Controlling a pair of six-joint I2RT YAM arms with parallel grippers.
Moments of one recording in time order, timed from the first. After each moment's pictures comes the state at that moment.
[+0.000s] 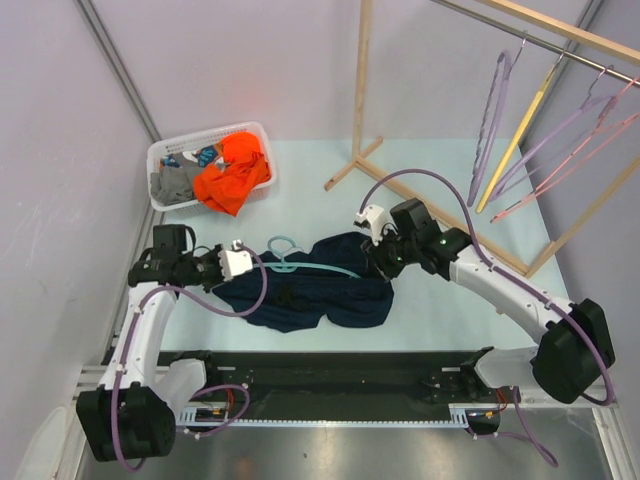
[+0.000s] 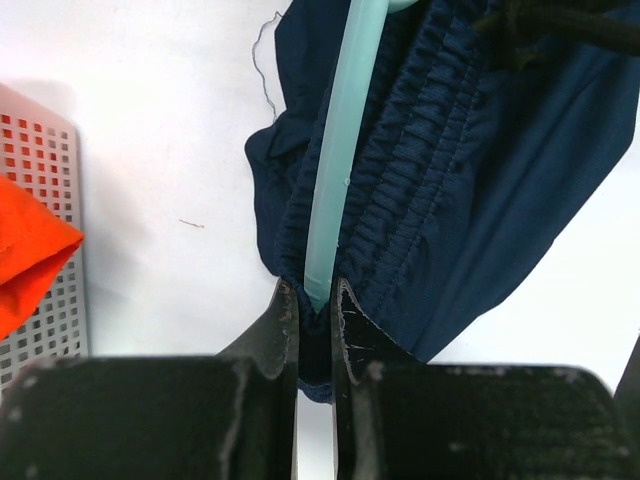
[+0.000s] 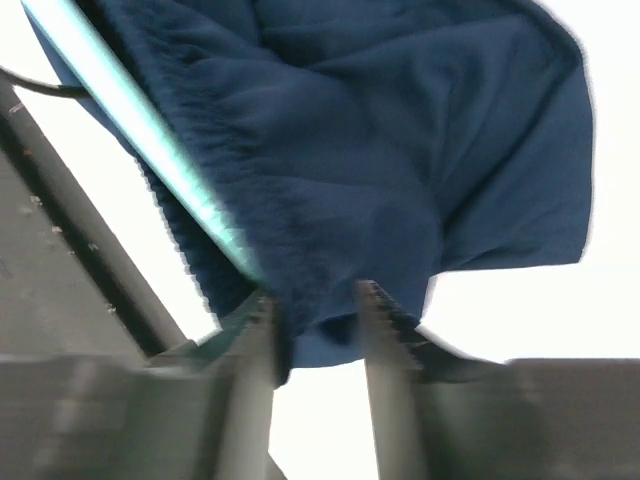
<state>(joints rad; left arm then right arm) 0.10 0.97 0.77 -0.85 0.72 1.33 0.61 1.30 1.00 -0.55 -0.34 -0.16</state>
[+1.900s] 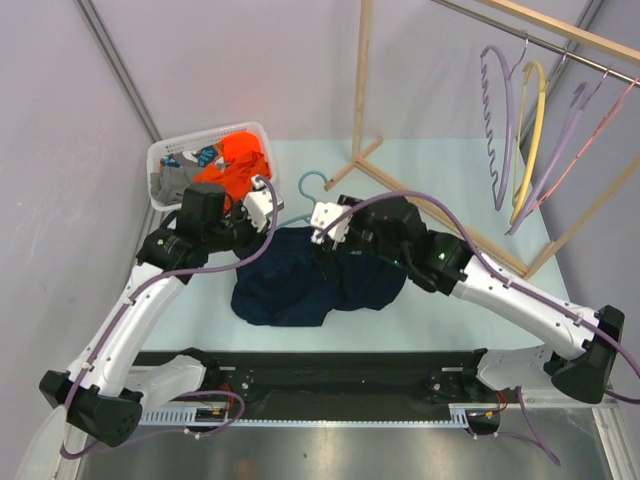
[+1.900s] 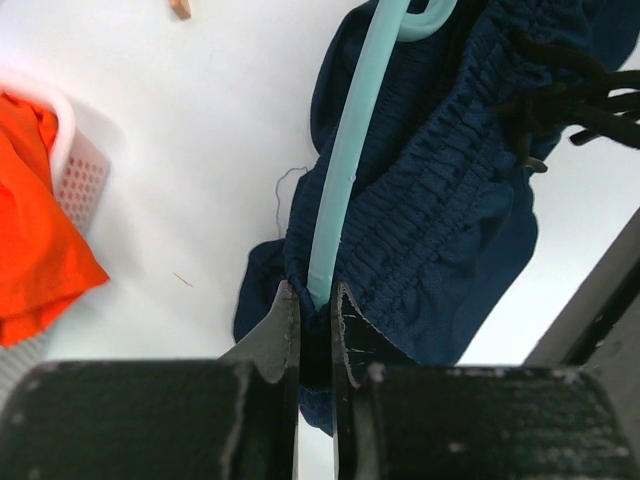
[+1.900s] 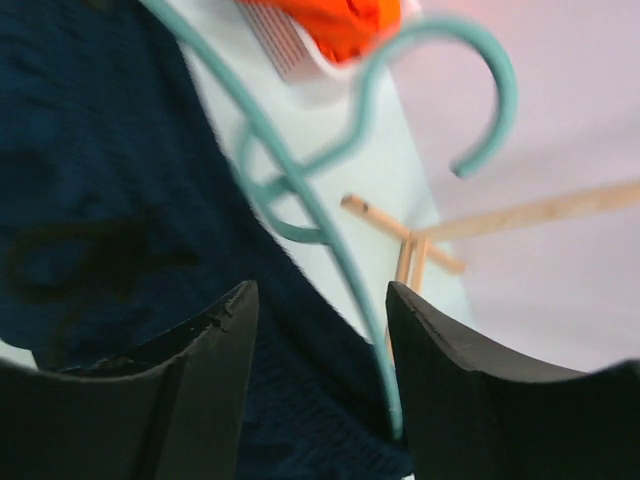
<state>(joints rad) -0.40 1.05 1.16 -0.78 0.35 0.44 0.94 1.26 1.27 -0.36 0.12 -0.66</state>
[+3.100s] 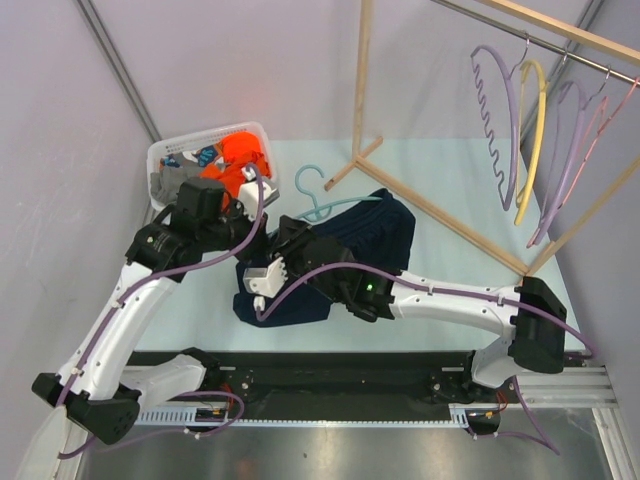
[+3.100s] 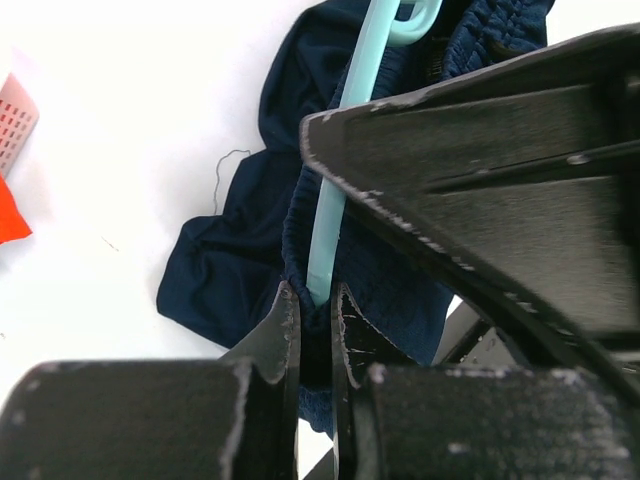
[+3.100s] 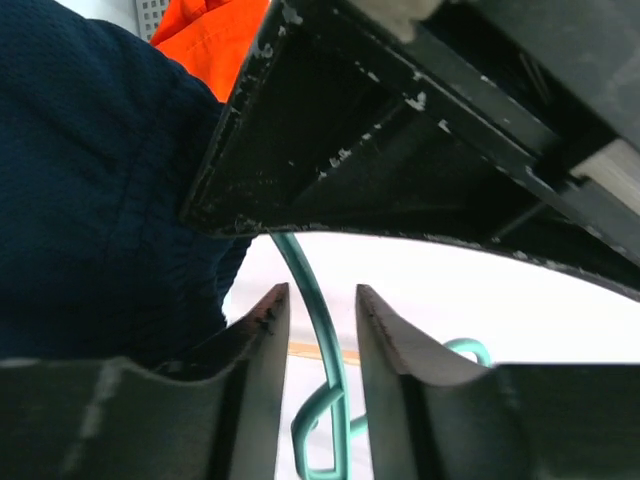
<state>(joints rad) -0.46 1.06 1.30 -0.93 0.32 0.18 1.23 1.53 1.22 0.13 0.39 -1.37</state>
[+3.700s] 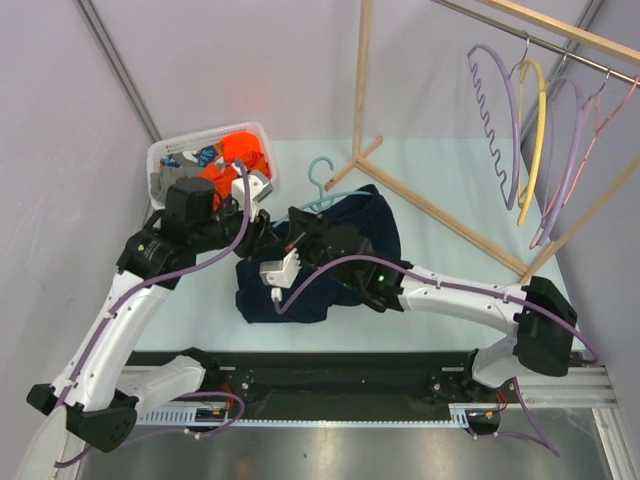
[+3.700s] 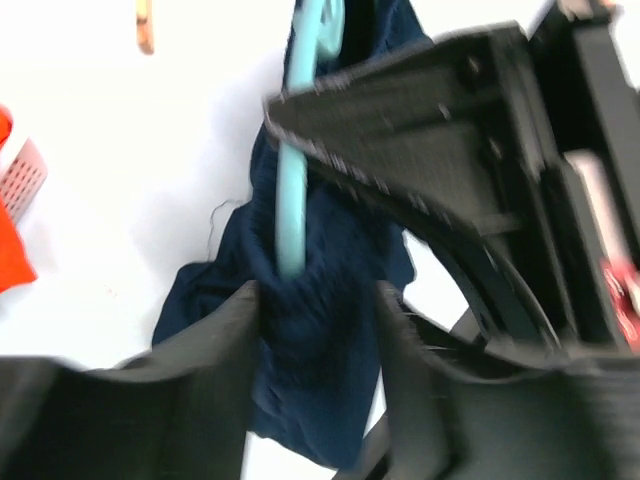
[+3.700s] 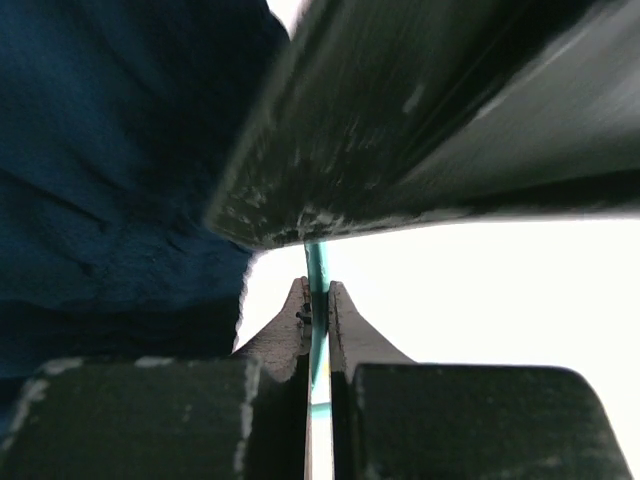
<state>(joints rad) -0.45 1.01 1.30 -0.85 0.36 0.15 1.13 1.49 1.13 0.26 0.24 -1.50</state>
